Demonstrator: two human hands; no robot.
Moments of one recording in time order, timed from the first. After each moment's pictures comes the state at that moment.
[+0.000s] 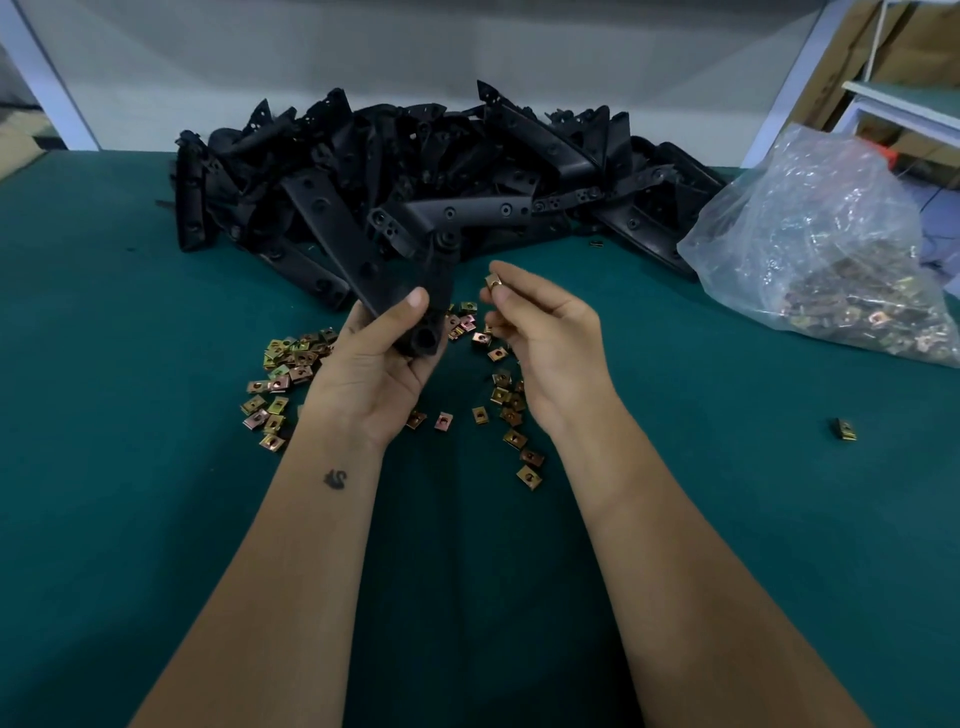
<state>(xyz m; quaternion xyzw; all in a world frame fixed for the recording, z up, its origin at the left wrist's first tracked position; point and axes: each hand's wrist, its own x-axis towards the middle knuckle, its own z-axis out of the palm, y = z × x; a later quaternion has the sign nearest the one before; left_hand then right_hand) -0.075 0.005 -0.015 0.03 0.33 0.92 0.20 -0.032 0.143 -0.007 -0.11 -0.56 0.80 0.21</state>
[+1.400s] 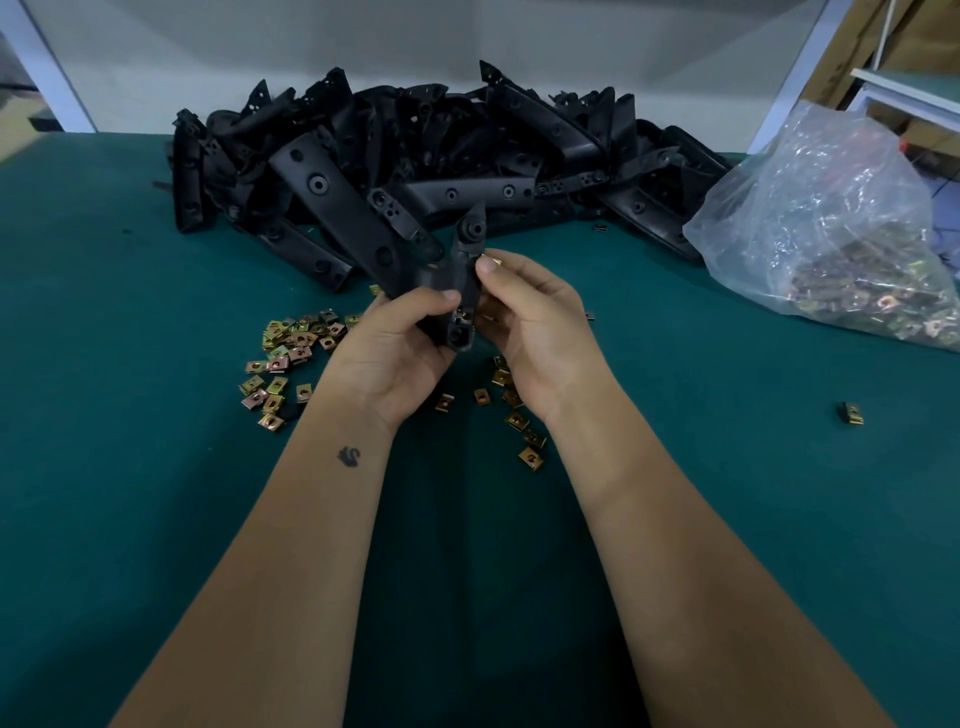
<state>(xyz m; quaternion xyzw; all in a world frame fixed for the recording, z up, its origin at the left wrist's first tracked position) -0.072 0.014 -0.013 0.08 0.38 0.88 0.27 -0.031 0.133 -0.003 -0.08 -0.53 0.83 0.14</state>
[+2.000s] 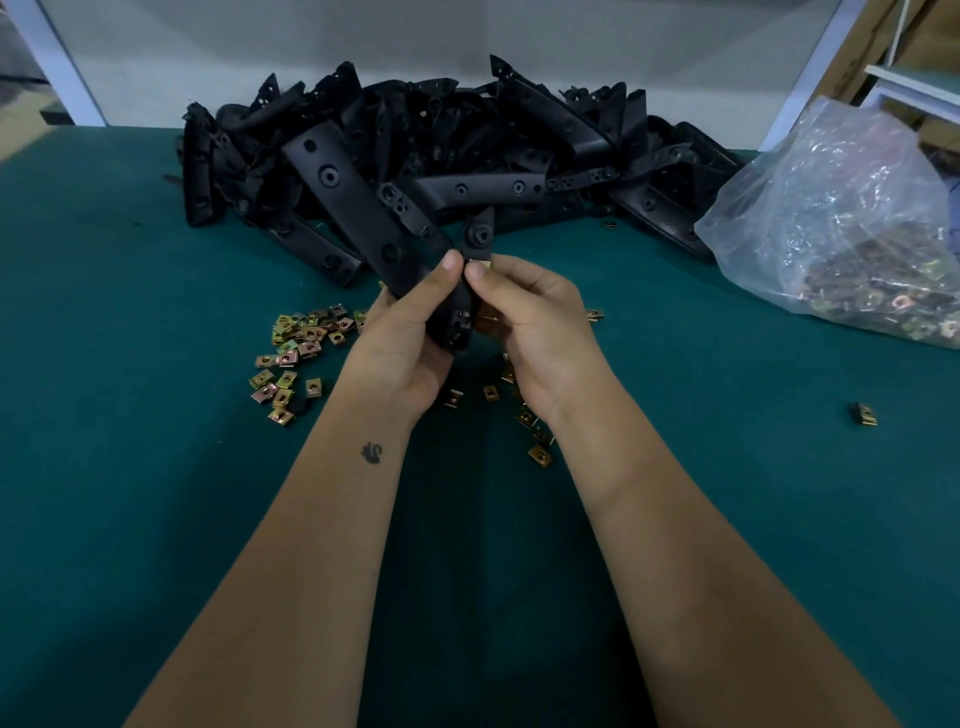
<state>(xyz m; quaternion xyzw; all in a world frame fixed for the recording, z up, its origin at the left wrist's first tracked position) -0.072 0.021 -0.013 0.02 0.37 0.90 0.21 -0.028 0.123 0.000 -0.08 -0.61 0.78 0.14</state>
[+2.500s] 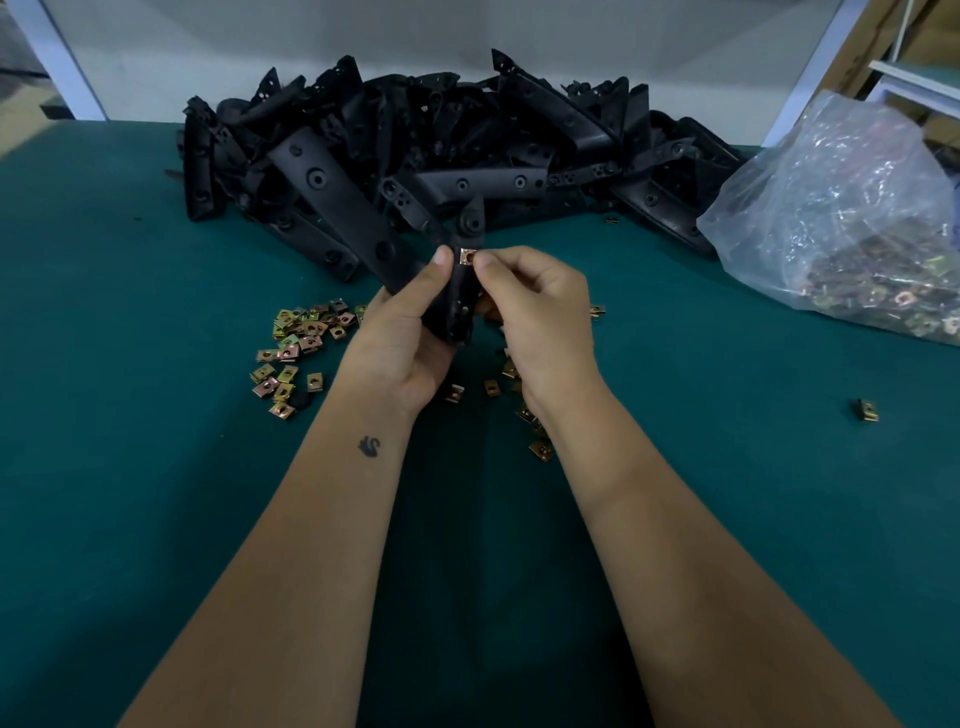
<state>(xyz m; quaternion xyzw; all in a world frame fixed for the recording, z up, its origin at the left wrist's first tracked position) -0.074 0.021 -0.017 0.02 0.37 0.90 0.21 -0.031 0.117 -0.003 -0.10 -0.69 0.67 0.26</state>
